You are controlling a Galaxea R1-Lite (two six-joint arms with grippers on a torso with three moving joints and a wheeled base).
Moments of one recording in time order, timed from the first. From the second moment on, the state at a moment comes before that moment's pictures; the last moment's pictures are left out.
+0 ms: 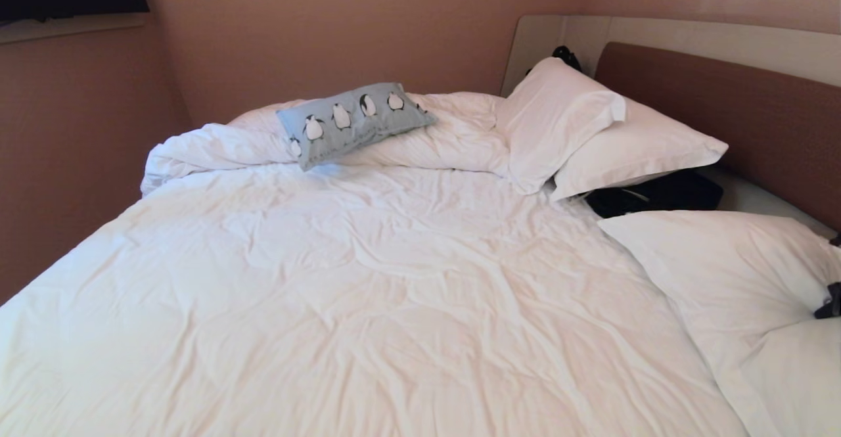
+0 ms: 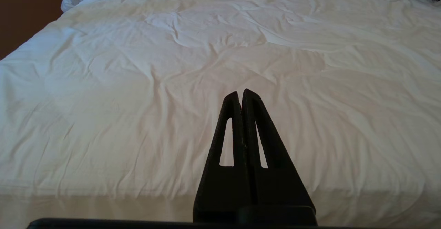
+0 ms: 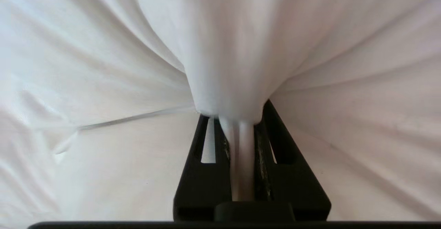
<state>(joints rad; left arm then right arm) 0.00 0.00 0.00 0.00 0.01 0.00 -0.76 2.38 -1.93 0.63 0.31 -0.56</state>
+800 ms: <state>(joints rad) 0.00 0.00 0.00 0.00 0.01 0.00 -0.77 2.30 -1.93 0.63 0.33 -0.52</state>
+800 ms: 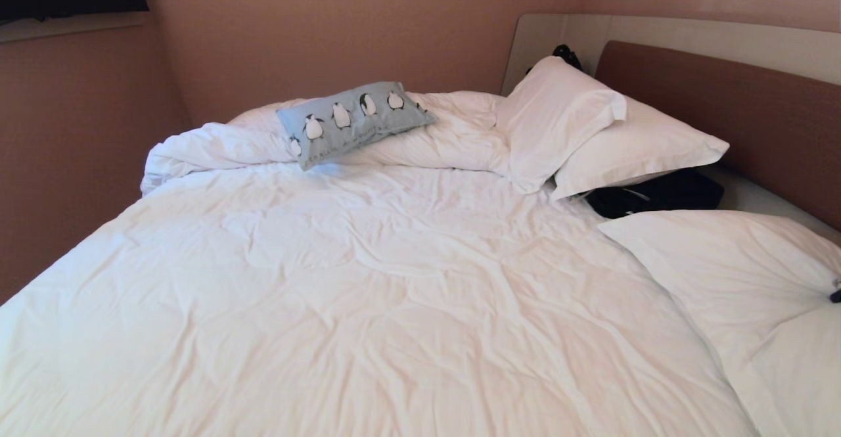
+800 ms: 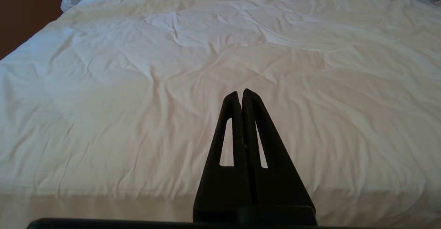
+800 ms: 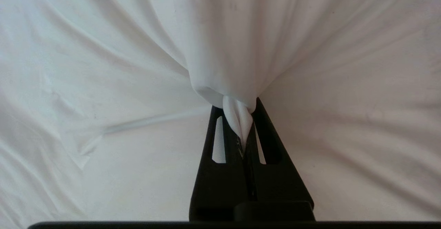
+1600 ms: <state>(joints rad) 0.00 0.00 0.00 0.00 0.01 0.00 -0.77 2.21 -1.93 0.59 0.38 -0.37</state>
